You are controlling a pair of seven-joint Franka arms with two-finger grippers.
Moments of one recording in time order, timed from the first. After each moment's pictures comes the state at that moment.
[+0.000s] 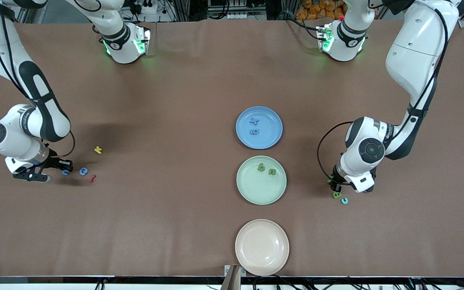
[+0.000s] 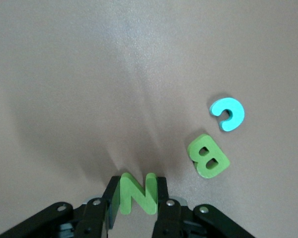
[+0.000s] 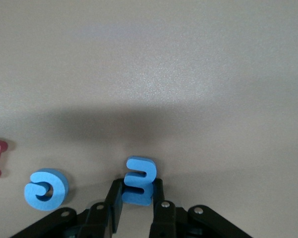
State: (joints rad) left arm 0.00 0.68 -0.24 -1.80 0.30 2.48 -1.67; right arm -0.26 0.56 -0.04 -2.00 -0.02 2.61 -0.14
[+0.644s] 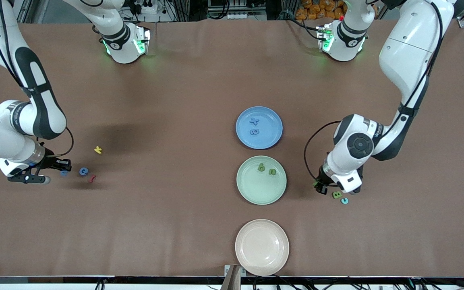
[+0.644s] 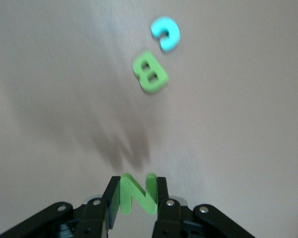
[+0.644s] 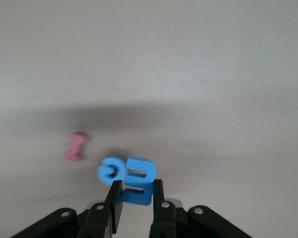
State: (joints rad) left arm -0.02 0.68 -0.33 -1.74 0.30 2.49 -1.74; right arm -0.18 0.45 -0.03 -1.96 -0.02 2.43 -0.14
